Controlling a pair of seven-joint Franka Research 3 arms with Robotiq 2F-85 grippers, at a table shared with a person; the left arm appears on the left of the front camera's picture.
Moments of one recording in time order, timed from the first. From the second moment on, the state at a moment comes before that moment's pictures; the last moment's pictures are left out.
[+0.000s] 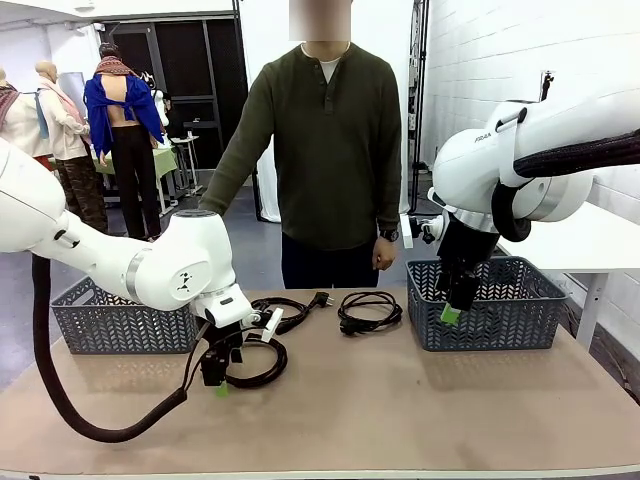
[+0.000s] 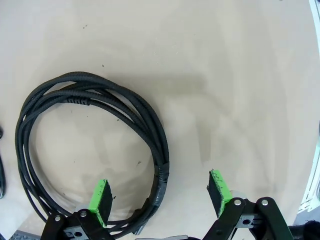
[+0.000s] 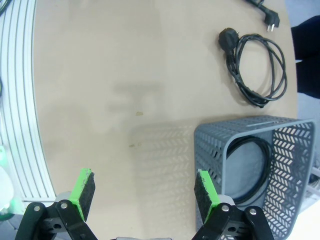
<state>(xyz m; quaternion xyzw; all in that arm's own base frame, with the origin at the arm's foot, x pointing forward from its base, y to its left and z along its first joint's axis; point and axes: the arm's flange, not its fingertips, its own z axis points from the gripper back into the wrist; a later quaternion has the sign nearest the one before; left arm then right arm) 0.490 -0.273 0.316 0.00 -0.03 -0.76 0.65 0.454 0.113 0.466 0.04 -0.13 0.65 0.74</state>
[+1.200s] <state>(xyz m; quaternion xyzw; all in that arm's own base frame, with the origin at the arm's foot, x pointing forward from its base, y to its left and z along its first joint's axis) 0.495 -0.278 0.312 0.00 -0.01 -0.76 0.65 0.454 0.113 0.466 0.04 -0.13 0.65 0.74</state>
